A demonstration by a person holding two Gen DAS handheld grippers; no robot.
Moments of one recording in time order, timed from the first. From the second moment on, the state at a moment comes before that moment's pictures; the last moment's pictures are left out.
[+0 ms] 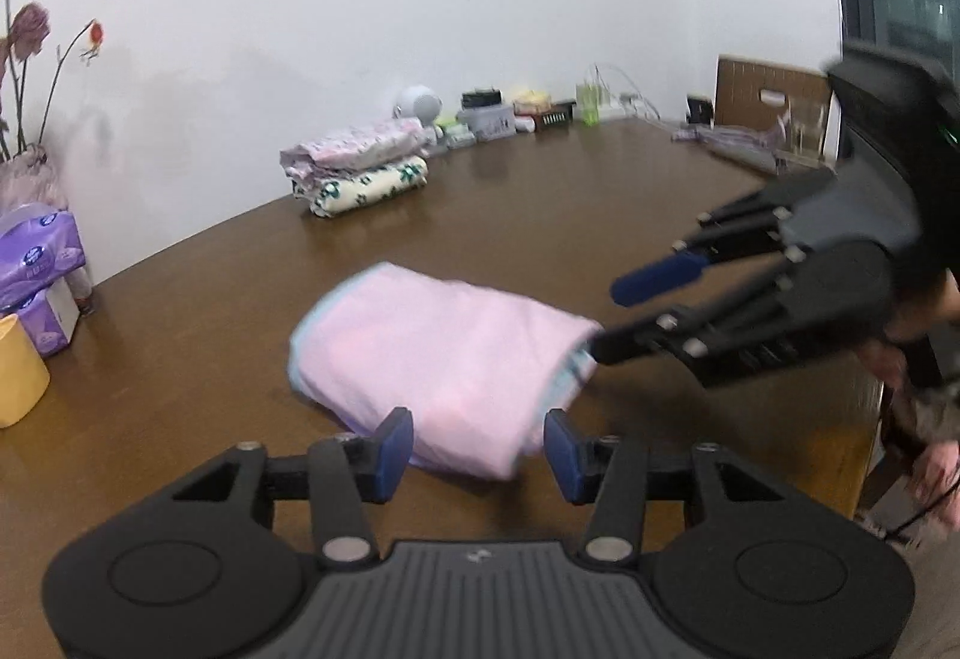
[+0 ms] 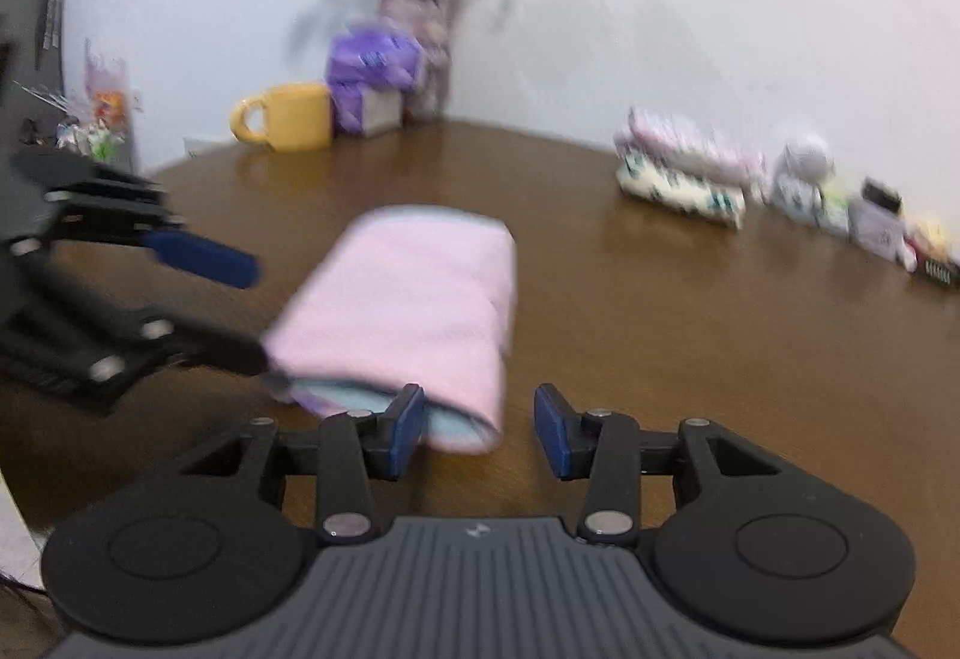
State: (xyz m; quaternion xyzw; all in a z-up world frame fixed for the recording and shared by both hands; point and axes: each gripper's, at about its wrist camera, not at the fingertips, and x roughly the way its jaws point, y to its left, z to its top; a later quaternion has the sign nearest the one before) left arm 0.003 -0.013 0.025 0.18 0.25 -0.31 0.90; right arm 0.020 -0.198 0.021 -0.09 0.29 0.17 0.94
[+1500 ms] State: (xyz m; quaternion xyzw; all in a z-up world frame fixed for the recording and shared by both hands) left arm -0.009 -0.016 0.016 0.05 0.30 -0.18 0.94; right arm 0.028 -0.216 0.000 0.05 0.30 0.19 0.93
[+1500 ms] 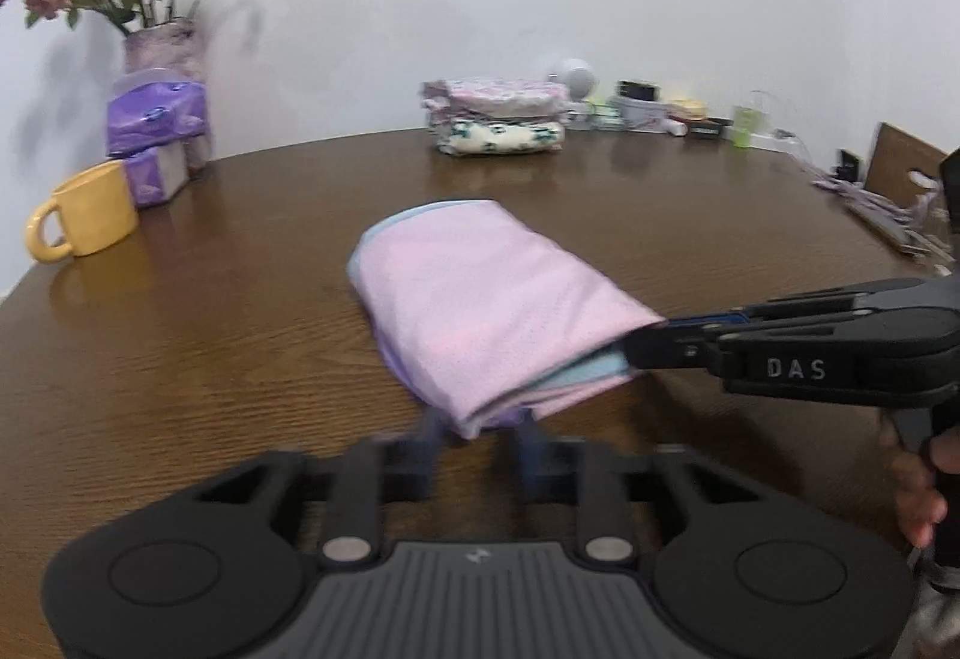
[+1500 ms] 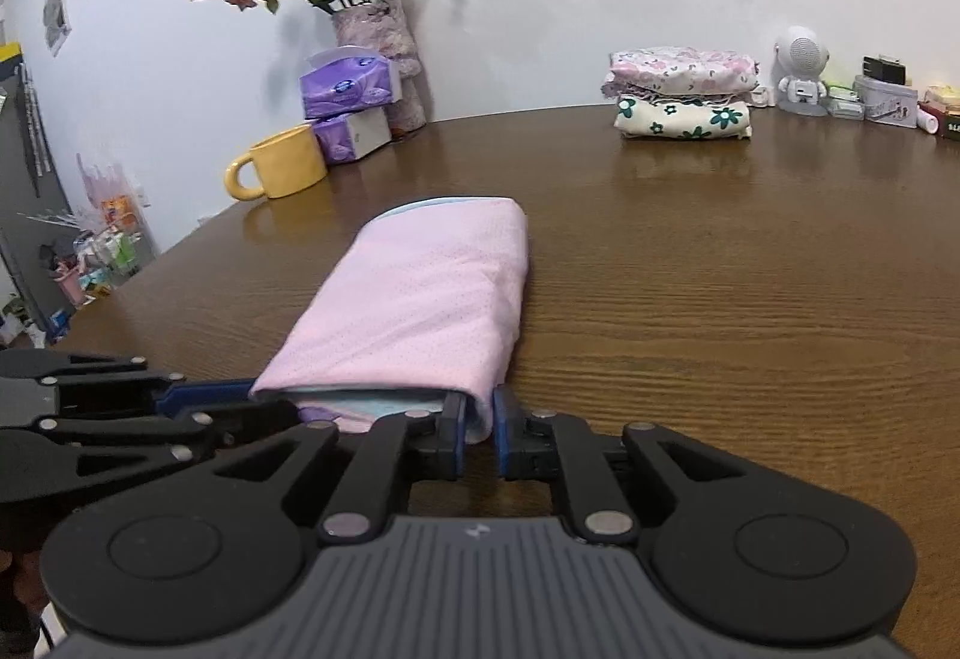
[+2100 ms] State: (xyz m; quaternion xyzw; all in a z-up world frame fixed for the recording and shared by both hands) left arm 0.106 0.053 0.047 0.13 0.30 -0.34 0.88; right arm -0.001 -0.155 0.012 0.04 0.30 0.22 0.93
